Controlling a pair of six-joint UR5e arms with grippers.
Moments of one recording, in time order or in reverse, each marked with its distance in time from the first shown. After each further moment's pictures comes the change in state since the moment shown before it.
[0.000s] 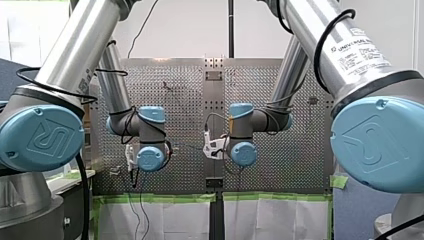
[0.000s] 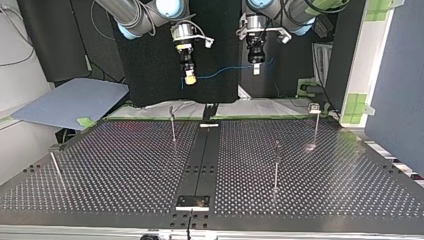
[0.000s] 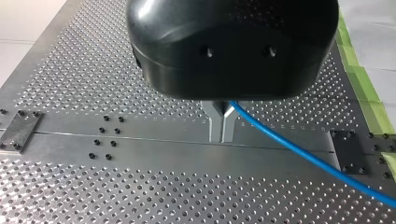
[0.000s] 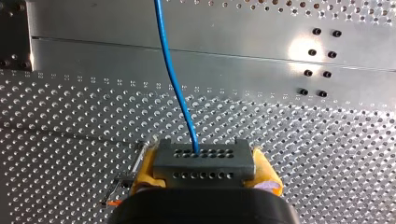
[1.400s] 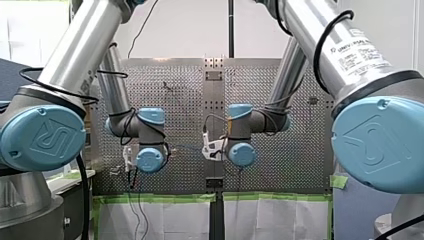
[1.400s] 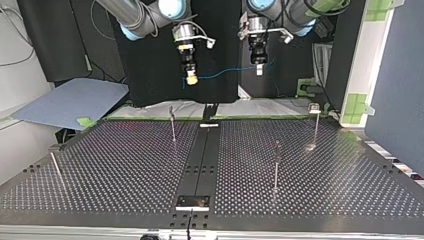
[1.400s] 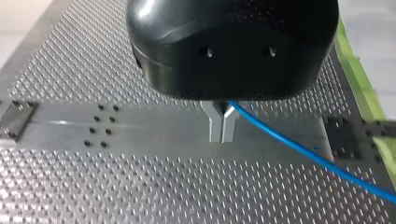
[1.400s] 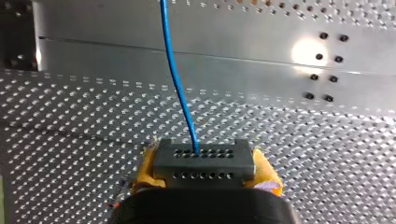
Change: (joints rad) left arm 0.028 -0.027 0.000 0.019 -0.027 0.024; right arm 0.013 0.023 -0.025 0.022 0.022 -0.011
